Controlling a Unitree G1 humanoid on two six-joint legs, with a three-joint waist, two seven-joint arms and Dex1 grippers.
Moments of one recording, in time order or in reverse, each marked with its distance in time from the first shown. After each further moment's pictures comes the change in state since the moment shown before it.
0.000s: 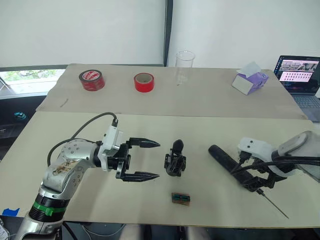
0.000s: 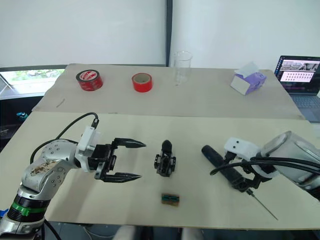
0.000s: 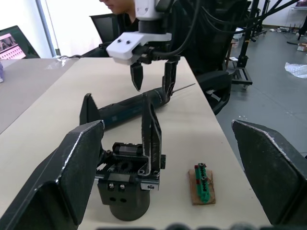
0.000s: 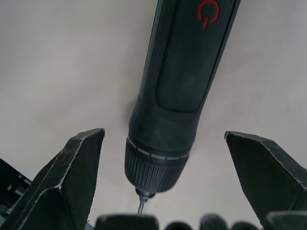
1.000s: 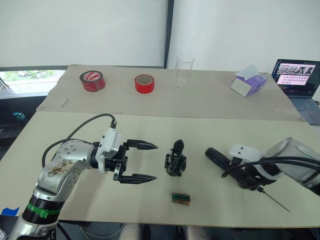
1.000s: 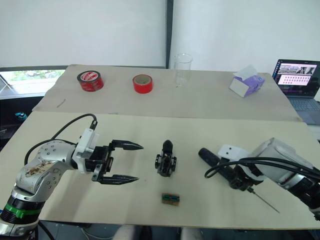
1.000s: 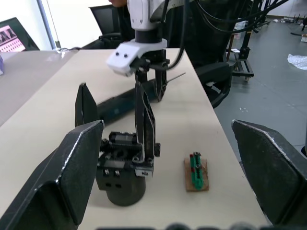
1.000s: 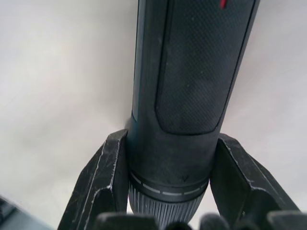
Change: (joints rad) left arm 0.042 0.064 0.018 -0.003 -0.003 0.005 -0.022; right arm 0.137 0.109 -0.170 0.091 -0.049 -0.096 -0.041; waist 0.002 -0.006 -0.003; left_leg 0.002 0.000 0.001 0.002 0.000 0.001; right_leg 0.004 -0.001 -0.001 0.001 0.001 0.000
